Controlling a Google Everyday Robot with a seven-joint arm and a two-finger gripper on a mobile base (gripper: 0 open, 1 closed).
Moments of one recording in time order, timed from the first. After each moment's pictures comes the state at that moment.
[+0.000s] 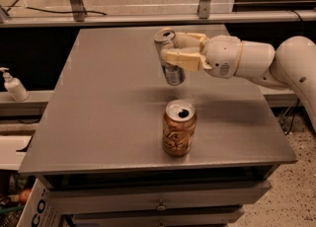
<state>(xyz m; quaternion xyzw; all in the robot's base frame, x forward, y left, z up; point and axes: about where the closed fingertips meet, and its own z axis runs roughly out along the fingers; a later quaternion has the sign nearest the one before) 0.576 -0.048 0.952 -0.54 -0.45 -0.59 0.39</state>
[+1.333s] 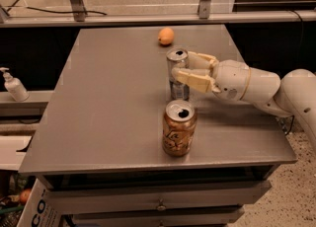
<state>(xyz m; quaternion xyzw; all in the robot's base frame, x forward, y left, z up) 0.558 -0.072 0.906 -0.53 -0.42 -0.62 0.40</state>
